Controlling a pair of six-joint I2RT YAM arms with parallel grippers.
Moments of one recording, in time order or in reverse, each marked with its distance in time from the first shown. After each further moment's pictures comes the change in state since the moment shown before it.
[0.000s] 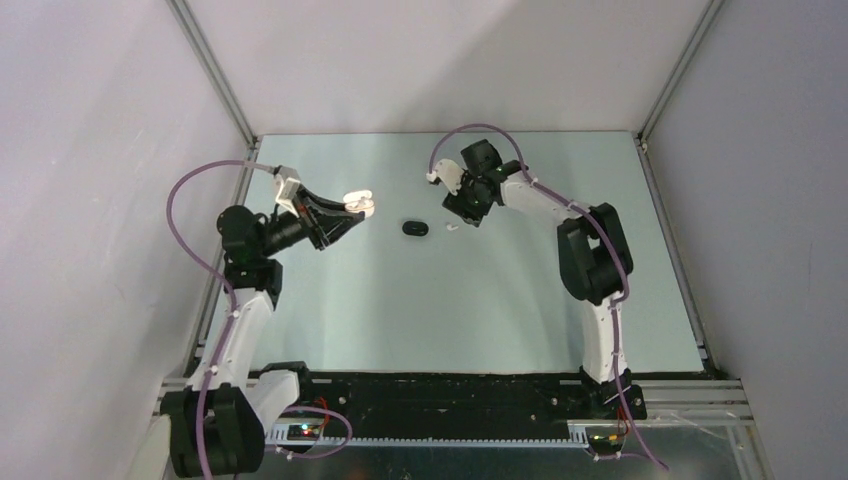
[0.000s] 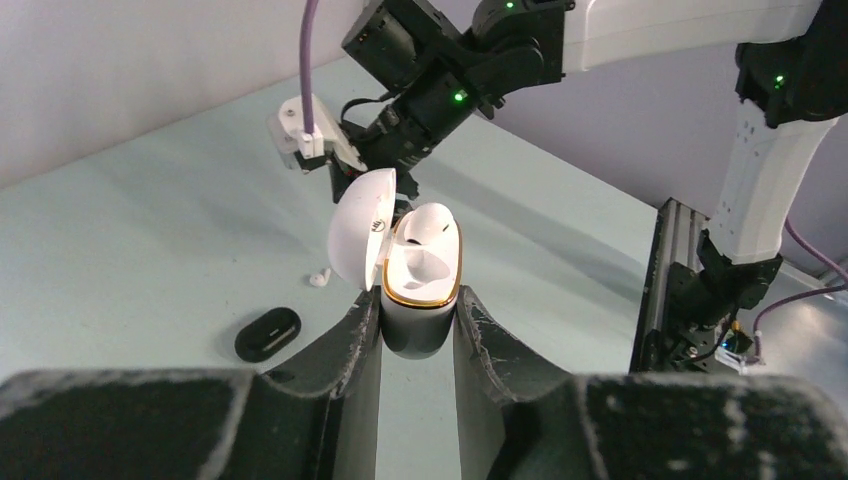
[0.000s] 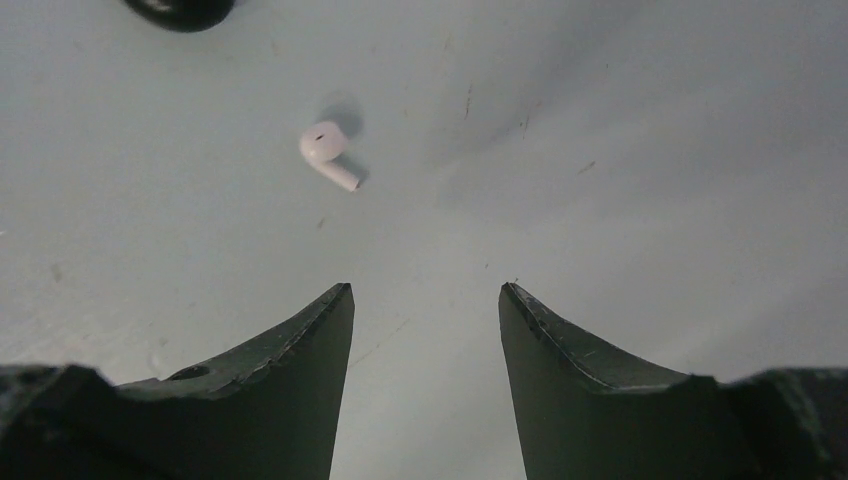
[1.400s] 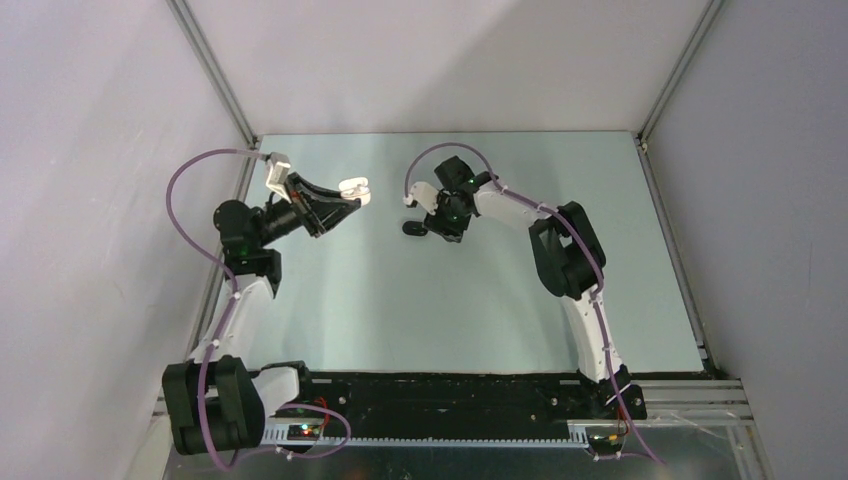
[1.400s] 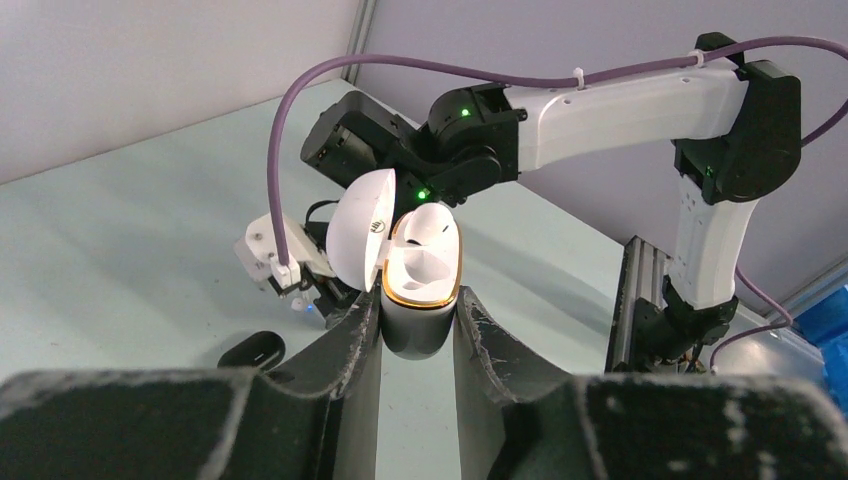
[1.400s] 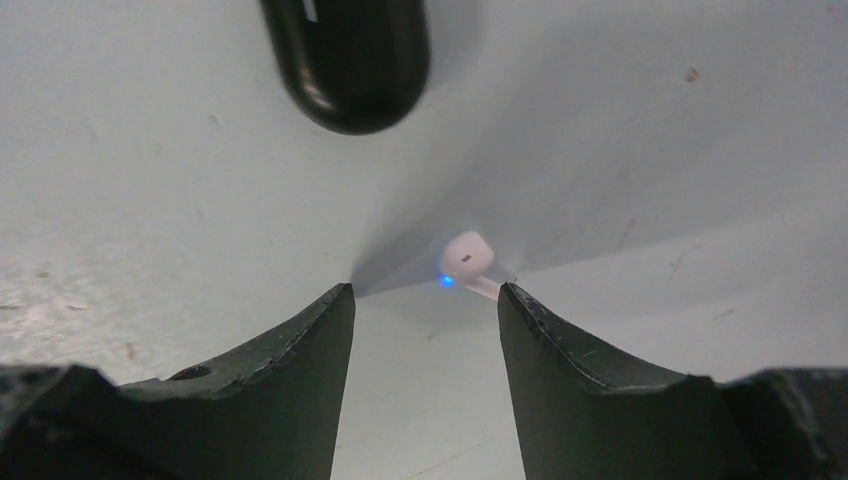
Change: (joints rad) left arm 0.035 0.146 0.033 0.230 0.034 -0.231; right arm 0.079 0.187 0.108 -0.024 -0.037 -0.062
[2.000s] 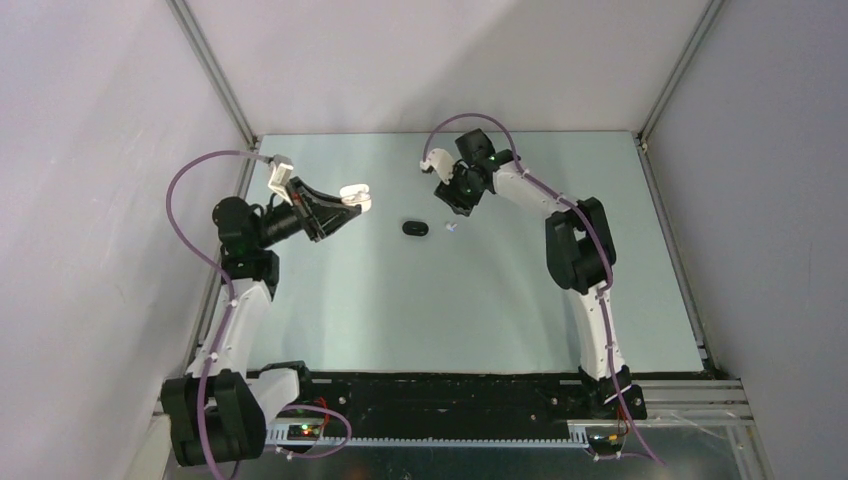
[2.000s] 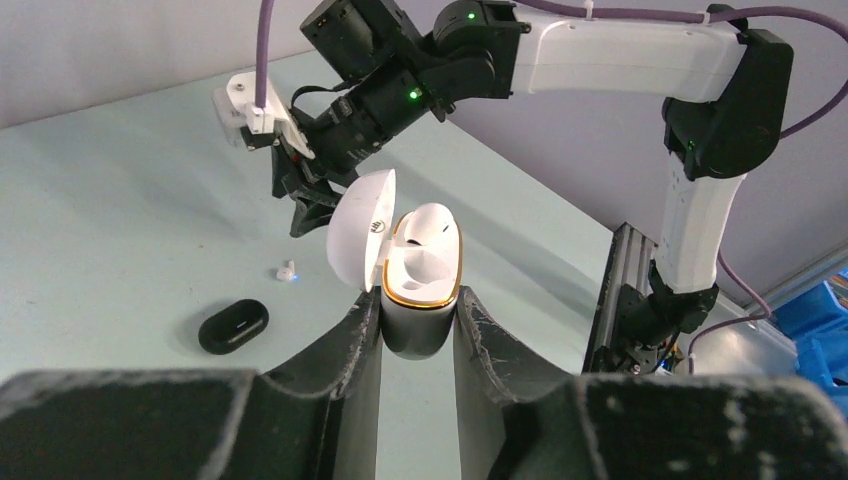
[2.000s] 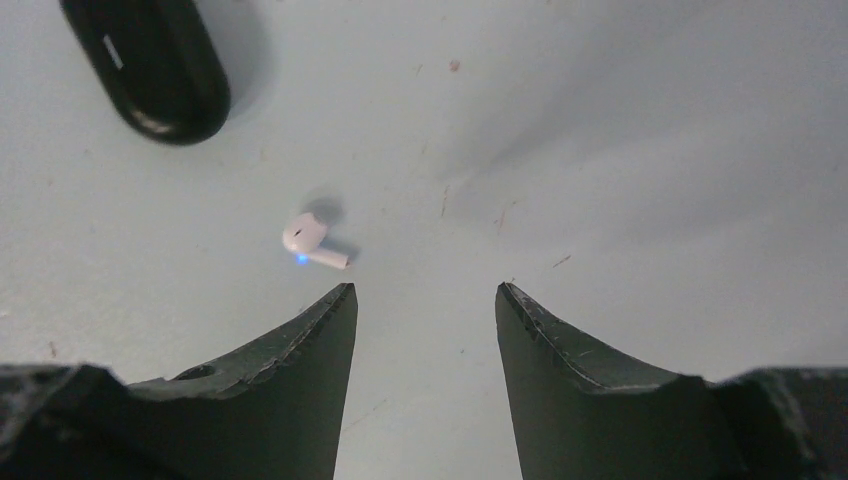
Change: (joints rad) left arm 0.000 -0.054 0.010 -0.172 0.008 0.060; right arm -0.091 -0.015 0.112 -0.032 -0.057 0.052
